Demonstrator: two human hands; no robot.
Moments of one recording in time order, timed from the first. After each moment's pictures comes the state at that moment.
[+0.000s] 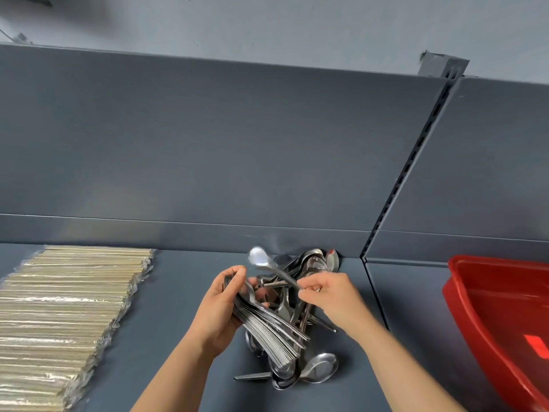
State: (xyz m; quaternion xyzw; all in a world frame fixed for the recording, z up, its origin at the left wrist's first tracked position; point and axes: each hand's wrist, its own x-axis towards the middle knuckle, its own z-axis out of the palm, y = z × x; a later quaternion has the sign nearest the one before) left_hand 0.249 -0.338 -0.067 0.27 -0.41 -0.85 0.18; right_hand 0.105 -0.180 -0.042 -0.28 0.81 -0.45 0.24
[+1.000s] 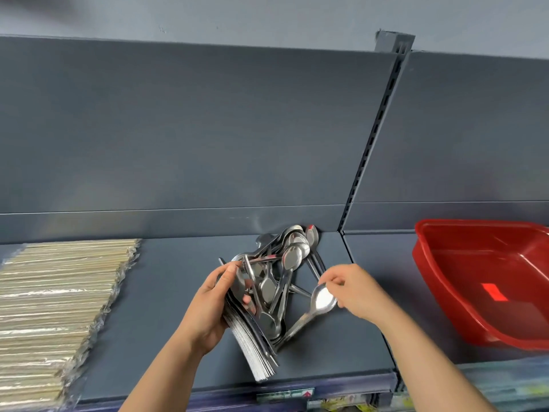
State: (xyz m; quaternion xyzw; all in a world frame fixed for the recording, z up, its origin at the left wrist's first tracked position) left_hand 0.277 -0.306 -0.060 0.25 -0.46 -0.84 0.14; right_hand 0.110 -0.105 -0.042 -0.26 0.88 -0.33 0.23
